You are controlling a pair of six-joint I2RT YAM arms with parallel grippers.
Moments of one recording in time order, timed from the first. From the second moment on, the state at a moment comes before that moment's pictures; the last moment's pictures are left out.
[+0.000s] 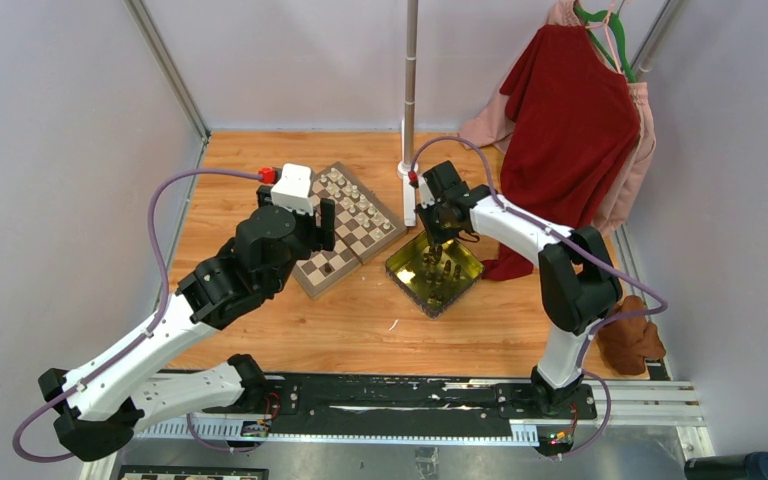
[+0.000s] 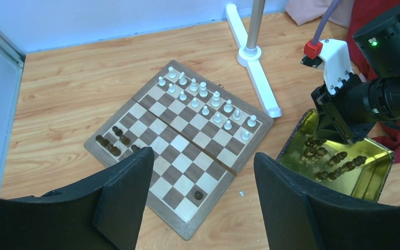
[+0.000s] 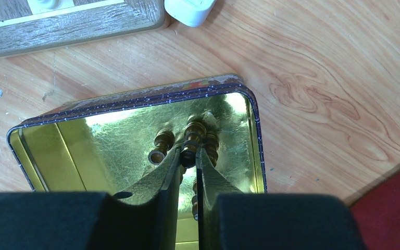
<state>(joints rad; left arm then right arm) -0.88 0.90 1.08 -0.45 -0.66 -0.15 0.55 1.79 1.32 -0.55 -0.05 0.00</state>
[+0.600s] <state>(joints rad) -0.88 0.90 1.11 -0.43 -0.83 -0.14 0.58 1.76 1.55 -0.63 -0.06 -0.01</state>
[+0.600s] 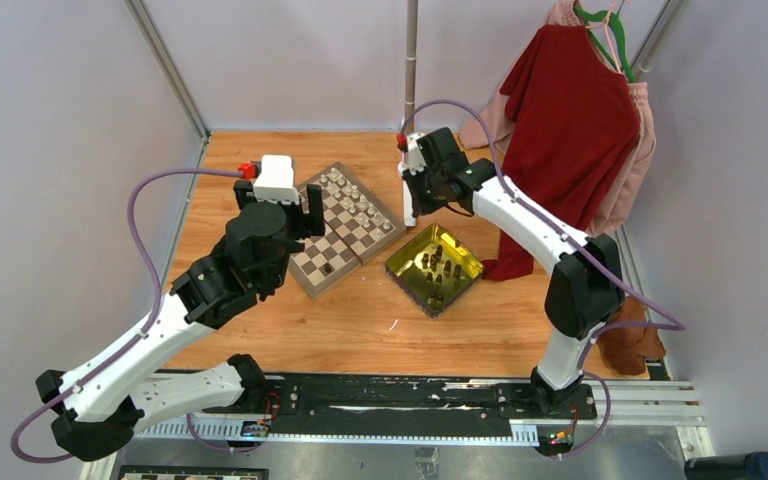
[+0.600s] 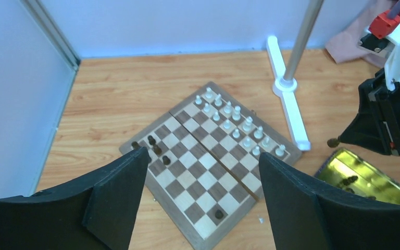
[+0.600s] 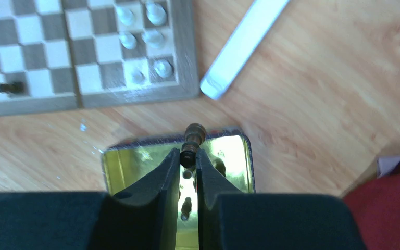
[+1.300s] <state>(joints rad) -0.88 0.96 1.31 -0.23 -0.92 0.07 0.82 2.31 2.38 -0.85 -0.13 -0.01</state>
